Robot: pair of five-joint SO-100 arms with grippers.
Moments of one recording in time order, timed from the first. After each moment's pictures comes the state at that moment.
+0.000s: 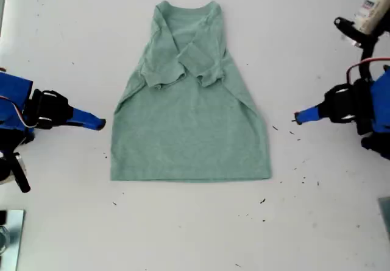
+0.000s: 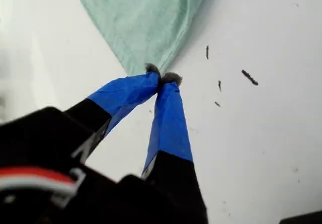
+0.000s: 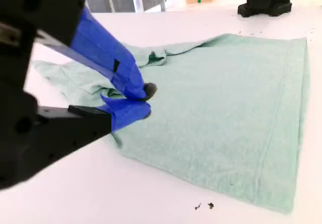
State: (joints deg) arm 0 -2.5 206.1 184.5 60.1 -1.3; arm 1 3.7 166.0 138.0 81.3 -10.0
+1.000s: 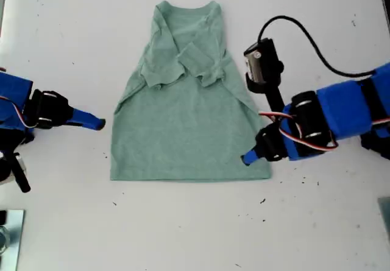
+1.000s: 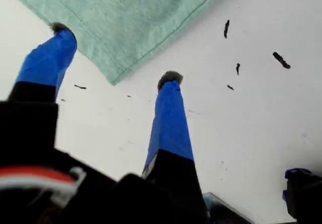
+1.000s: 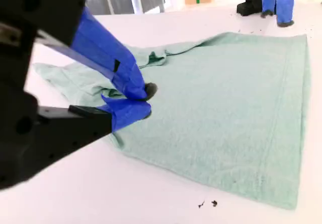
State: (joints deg) arm 0 -2.5 206.1 184.7 60.1 -0.1; arm 1 -6.5 104.2 103.6 83.7 -10.5
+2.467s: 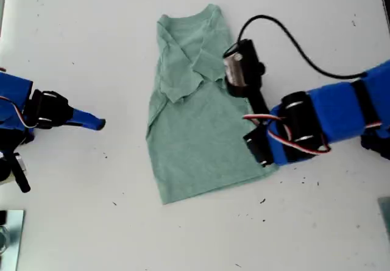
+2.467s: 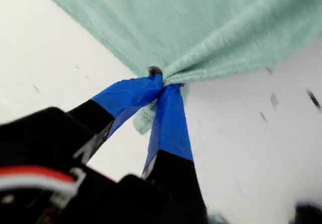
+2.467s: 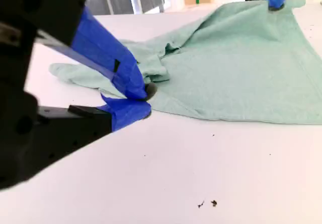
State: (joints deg) arm 0 -2.5 206.1 184.7 60.1 -0.1; arm 1 -7.7 92.5 80.1 88.3 -17.7
